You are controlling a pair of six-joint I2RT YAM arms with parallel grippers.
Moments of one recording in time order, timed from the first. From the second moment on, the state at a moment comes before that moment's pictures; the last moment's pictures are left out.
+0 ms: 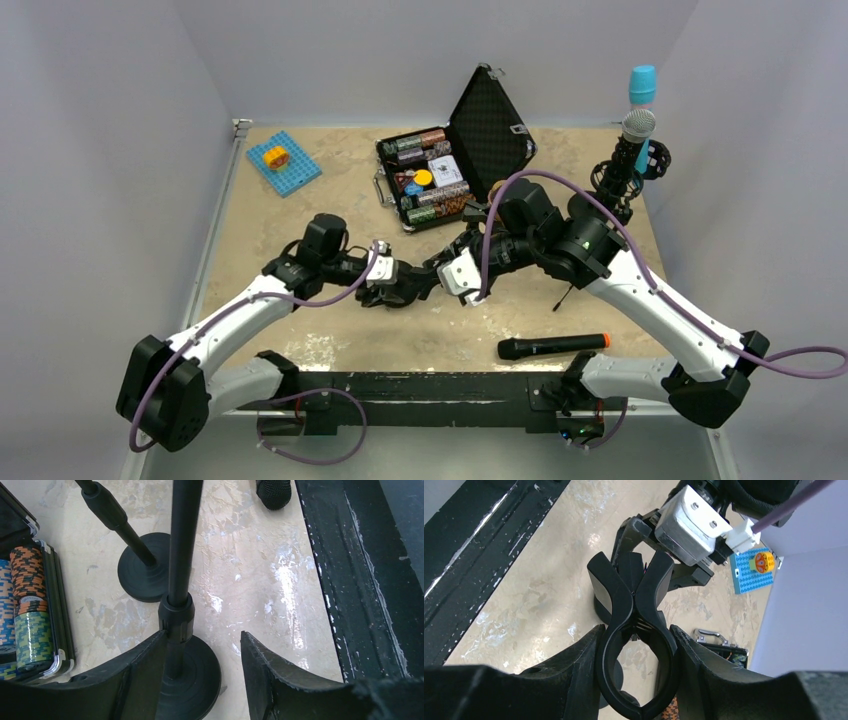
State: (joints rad) left arm -0.51 1.08 0.65 -0.24 0.92 0.73; right arm 0.85 1.18 1.36 -0.88 -0.65 -1.16
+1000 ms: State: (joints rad) left arm -0.52 1.03 0.49 0.19 0.51 -0.02; right arm 0.87 1.57 1.81 -0.91 -0.17 -0.15
